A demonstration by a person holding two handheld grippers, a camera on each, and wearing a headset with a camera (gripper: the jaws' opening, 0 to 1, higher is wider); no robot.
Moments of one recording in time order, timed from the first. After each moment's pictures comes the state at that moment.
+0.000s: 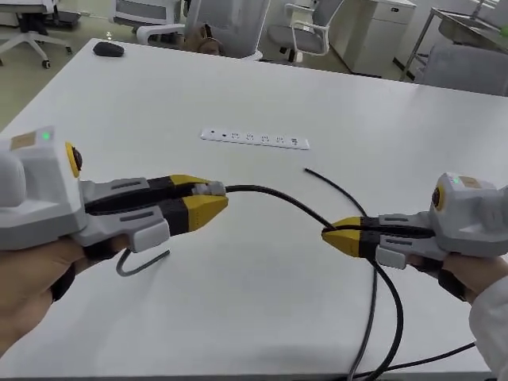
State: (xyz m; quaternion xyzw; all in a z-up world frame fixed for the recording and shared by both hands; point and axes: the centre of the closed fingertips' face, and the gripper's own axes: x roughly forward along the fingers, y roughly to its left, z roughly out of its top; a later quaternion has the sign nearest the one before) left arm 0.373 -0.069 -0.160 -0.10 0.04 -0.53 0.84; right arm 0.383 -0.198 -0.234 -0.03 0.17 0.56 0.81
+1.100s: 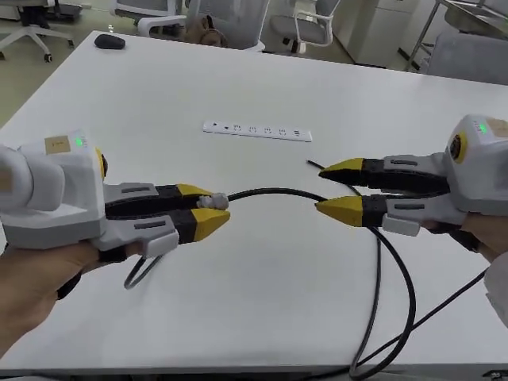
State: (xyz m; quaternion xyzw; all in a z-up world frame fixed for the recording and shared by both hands) left arm 0.373 -0.076 -0.193 -0.02 0.09 -0.52 0.85; right arm 0.370 -0.161 -0.171 -0.15 0.08 0.61 0.77
